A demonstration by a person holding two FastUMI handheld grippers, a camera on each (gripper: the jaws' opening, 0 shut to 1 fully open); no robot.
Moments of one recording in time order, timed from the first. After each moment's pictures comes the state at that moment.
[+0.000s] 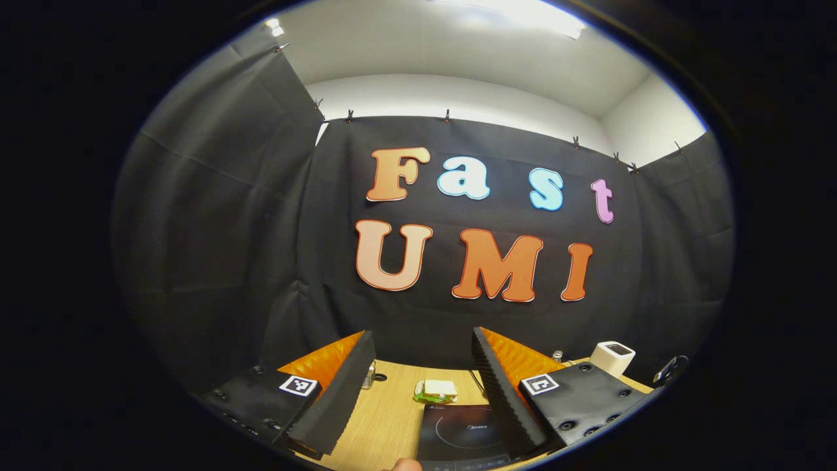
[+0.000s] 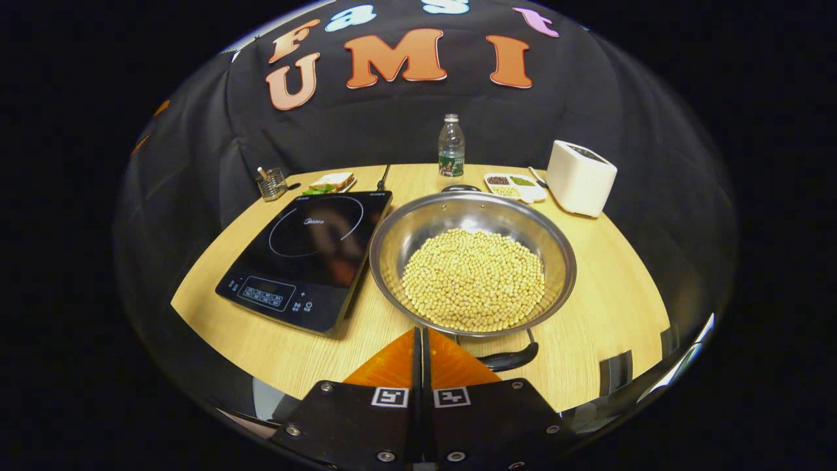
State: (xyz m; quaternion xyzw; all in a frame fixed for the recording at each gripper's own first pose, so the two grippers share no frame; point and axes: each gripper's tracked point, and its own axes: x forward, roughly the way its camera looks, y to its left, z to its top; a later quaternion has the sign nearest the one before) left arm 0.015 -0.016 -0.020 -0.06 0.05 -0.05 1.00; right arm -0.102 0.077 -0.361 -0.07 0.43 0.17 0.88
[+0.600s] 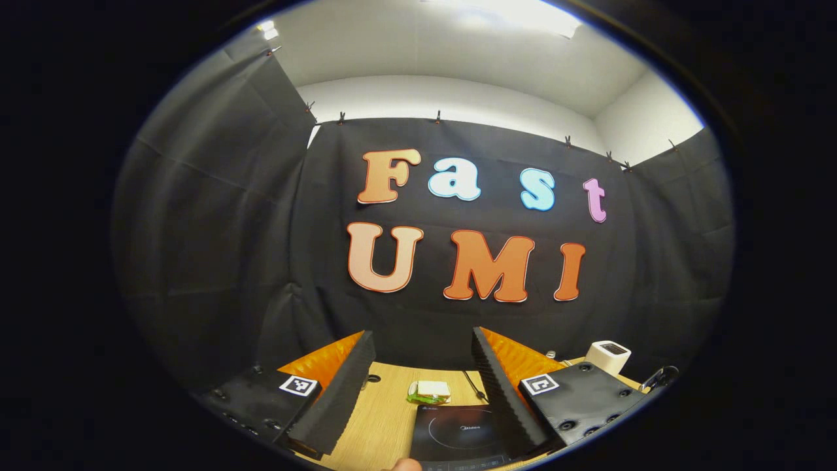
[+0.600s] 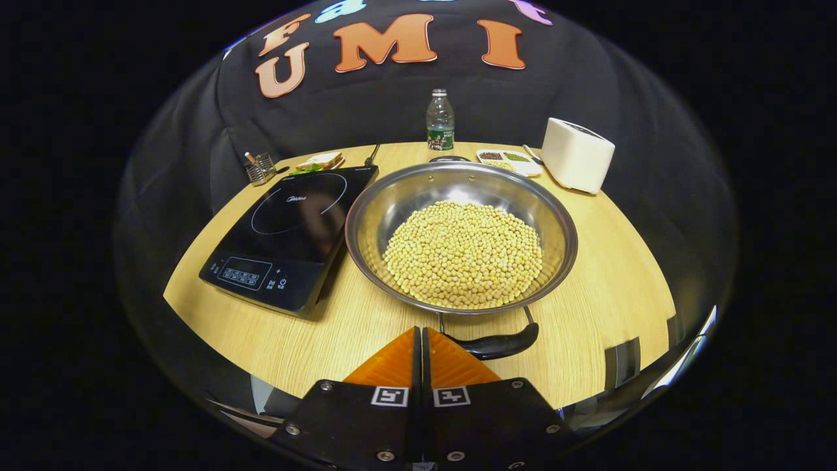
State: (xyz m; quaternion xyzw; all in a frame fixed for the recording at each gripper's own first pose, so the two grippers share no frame) left arm 0.011 -0.035 -0.014 -0.05 0.05 -0.06 1.00; right arm -0.105 0.052 -0.381 -0.07 0.46 0.15 0.87
